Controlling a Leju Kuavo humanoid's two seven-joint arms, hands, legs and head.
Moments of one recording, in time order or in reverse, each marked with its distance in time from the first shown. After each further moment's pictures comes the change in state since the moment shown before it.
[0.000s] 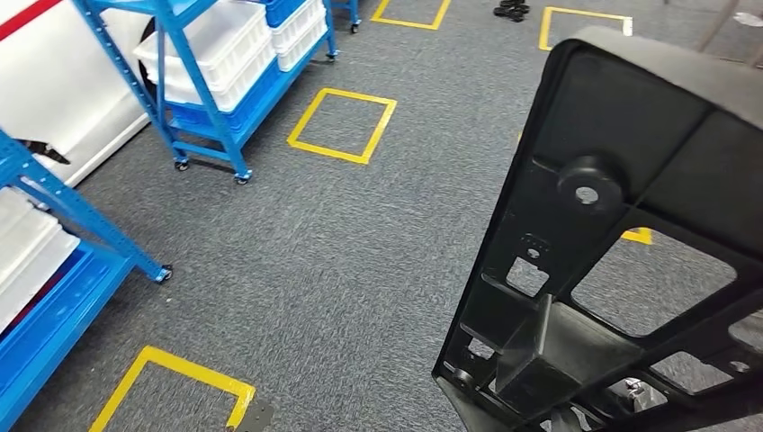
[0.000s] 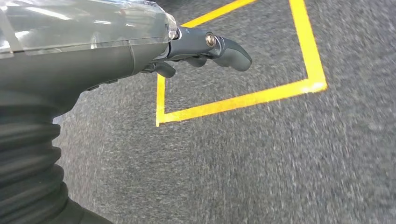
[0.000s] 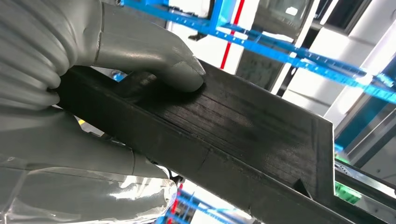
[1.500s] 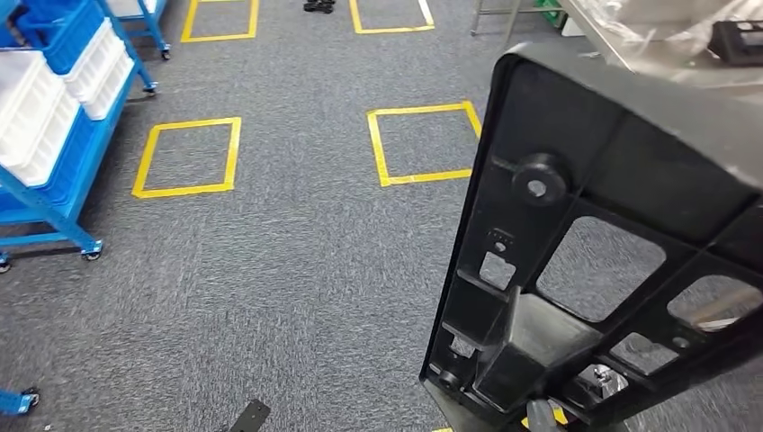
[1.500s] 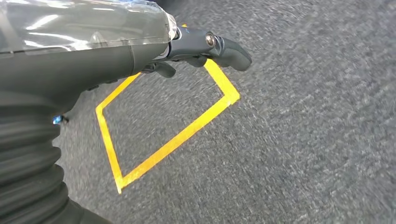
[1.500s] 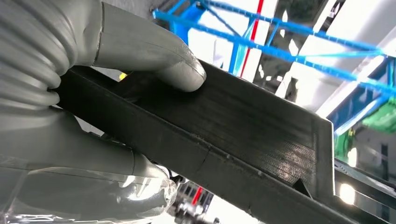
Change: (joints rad) left arm -0.003 -0.001 -0.002 0.000 -0.023 -0.009 0.006; right arm -0.017 0.002 0.050 0.057 0.024 -0.015 0.013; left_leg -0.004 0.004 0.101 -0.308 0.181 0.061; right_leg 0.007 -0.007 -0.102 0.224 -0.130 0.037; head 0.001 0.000
